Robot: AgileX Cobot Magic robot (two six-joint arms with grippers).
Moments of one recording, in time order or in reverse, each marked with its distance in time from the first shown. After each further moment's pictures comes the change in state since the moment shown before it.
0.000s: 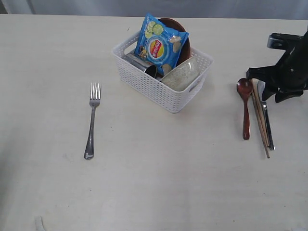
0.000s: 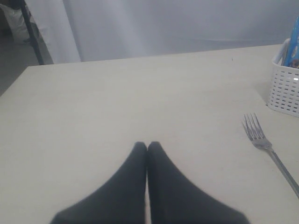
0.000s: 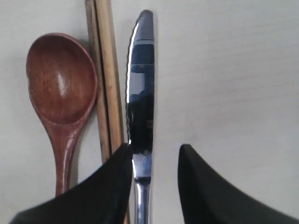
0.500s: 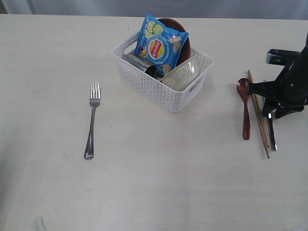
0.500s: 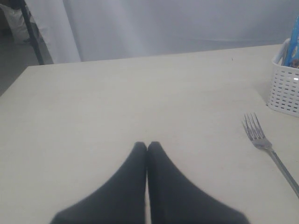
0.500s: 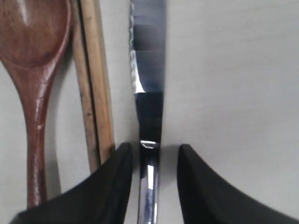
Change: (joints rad) left arm 0.000 0.000 0.000 0.000 0.000 0.000; right arm 0.000 -0.006 0.104 0.000 -0.026 0.000
